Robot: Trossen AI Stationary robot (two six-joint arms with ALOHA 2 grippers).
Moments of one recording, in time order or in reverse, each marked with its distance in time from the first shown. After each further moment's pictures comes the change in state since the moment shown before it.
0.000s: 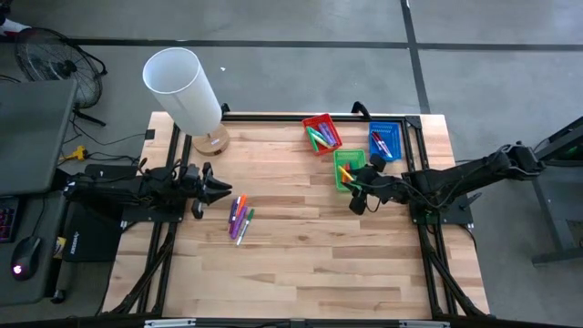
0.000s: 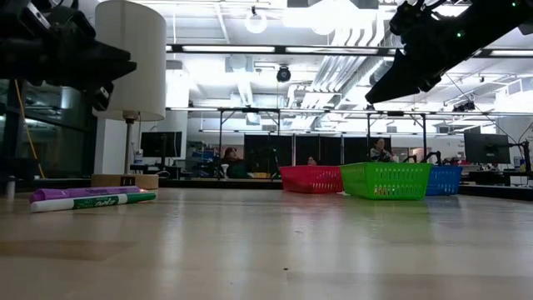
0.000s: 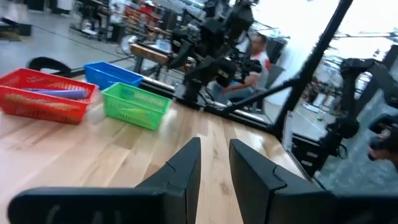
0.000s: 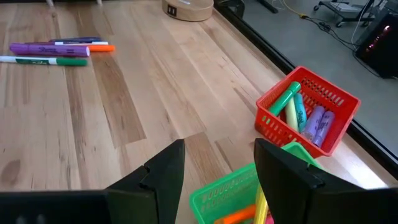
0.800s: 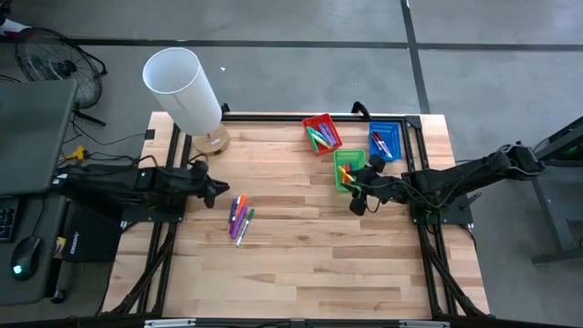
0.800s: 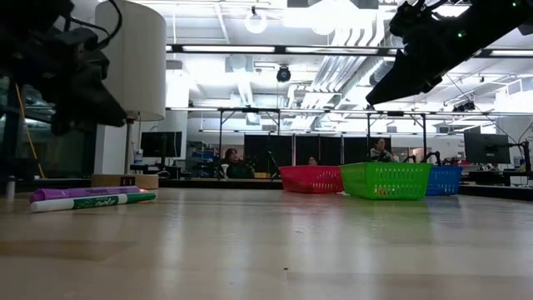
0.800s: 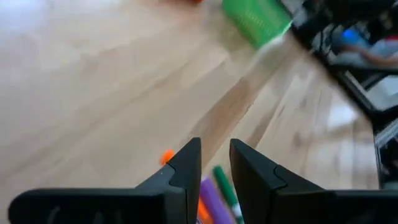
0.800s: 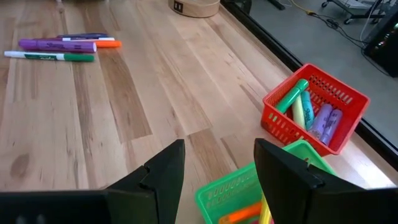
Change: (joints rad) left arm 0.000 0.263 0.232 -0.533 -0.203 -0.490; right arm 0.000 0.002 0.000 -0.006 -0.028 0.001
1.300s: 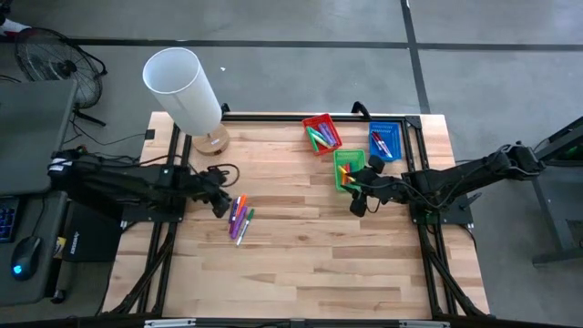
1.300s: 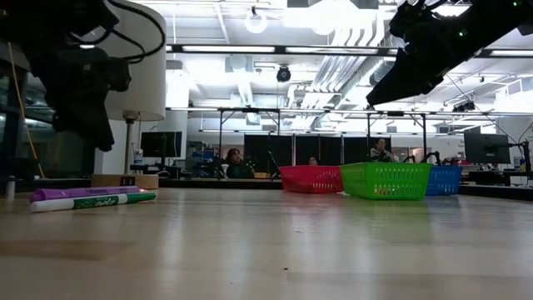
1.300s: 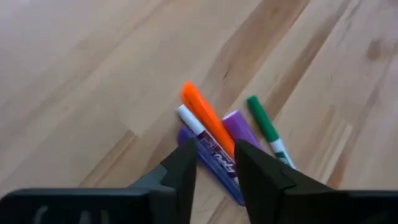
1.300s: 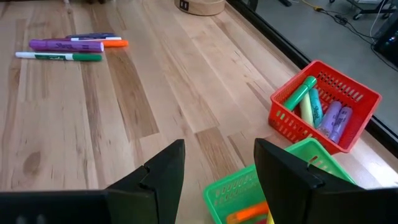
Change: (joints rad) left arm 0.000 0.483 0.207 -0.147 0.134 0.073; right arm 0.000 0.000 0.000 -0.001 -0.025 0.018
